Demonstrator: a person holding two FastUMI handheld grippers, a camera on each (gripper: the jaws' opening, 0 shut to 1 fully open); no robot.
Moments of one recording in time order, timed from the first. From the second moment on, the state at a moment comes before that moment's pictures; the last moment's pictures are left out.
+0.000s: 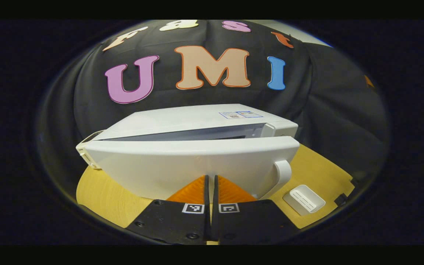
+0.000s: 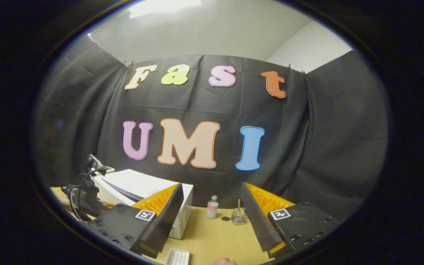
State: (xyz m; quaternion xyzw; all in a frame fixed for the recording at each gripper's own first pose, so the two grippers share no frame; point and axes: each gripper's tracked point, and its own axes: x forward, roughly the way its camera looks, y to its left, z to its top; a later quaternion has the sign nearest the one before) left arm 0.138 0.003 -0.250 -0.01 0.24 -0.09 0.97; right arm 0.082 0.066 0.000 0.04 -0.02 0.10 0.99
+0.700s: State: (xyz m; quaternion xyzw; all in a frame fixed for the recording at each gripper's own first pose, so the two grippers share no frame) left arm 0.167 -0.006 -0.252 -0.02 0.25 -0.10 0.96; right arm 0.087 0.045 0.014 0.06 -0.05 0.08 0.99
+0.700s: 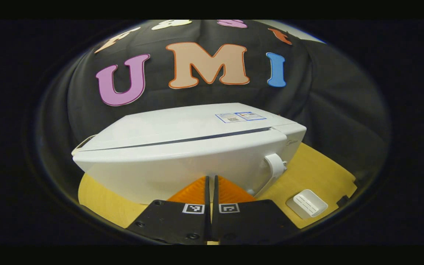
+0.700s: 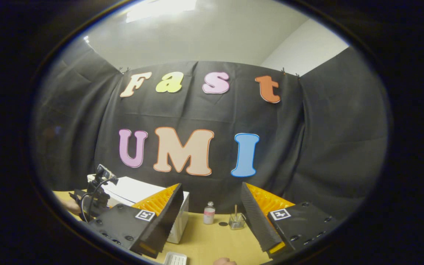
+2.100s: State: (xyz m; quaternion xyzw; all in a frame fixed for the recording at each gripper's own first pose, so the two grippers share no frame) left arm 0.129 0.014 -0.142 -0.04 0.14 -0.06 0.99; right arm 0.079 0.073 0.000 0.03 -0.02 0.11 0.99
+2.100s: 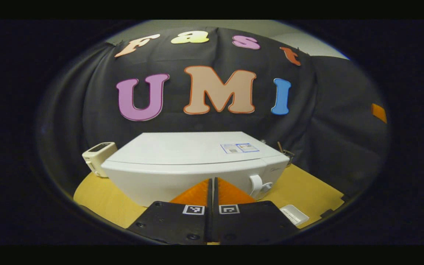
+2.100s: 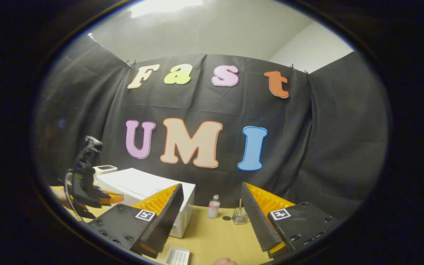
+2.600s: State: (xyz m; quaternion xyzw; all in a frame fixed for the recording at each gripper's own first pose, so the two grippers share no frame) left arm 0.060 0.036 -0.011 -0.02 0.05 -0.05 1.00; right arm 0.077 0.094 0.008 0.01 -0.02 0.13 0.99
